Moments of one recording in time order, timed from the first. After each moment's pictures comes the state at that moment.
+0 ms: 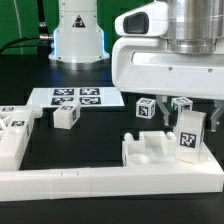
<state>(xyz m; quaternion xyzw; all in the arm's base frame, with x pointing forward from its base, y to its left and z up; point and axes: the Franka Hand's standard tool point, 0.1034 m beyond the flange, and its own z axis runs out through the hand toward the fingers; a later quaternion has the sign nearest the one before) 0.645 0.111 0.075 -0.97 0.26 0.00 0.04</state>
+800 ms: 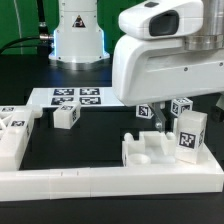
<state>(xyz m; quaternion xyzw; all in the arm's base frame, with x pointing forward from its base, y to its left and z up) 0.647 0.111 0.077 -0.99 -0.12 -0.01 0.02</state>
